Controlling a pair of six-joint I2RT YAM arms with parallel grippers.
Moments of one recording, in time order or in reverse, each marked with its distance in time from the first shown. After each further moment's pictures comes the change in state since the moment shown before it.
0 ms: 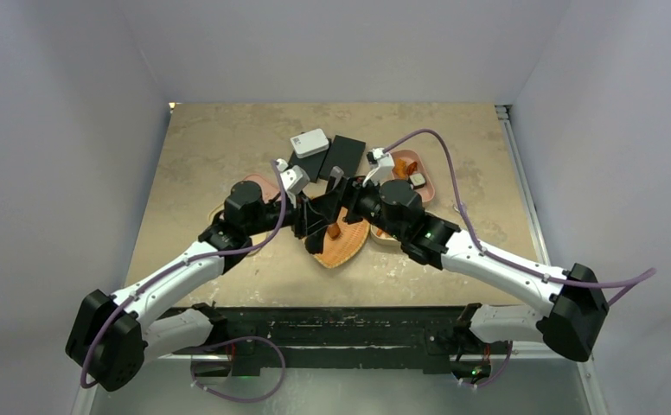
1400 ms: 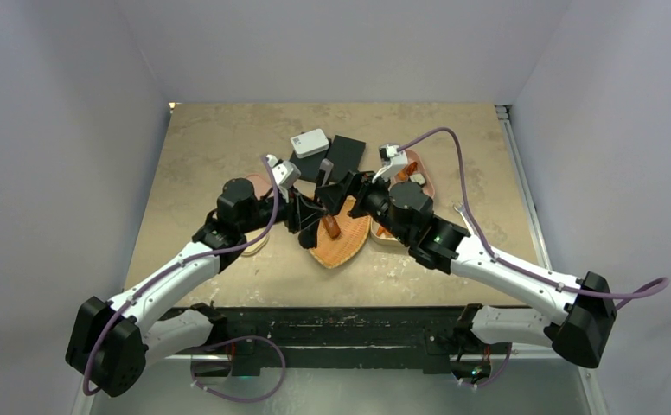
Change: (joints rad) left arm 0.059 -0.018 0.000 -0.029 -0.023 -0.004; right arm 0.032 -0.051 0.013 0.015 0.151 -0.038
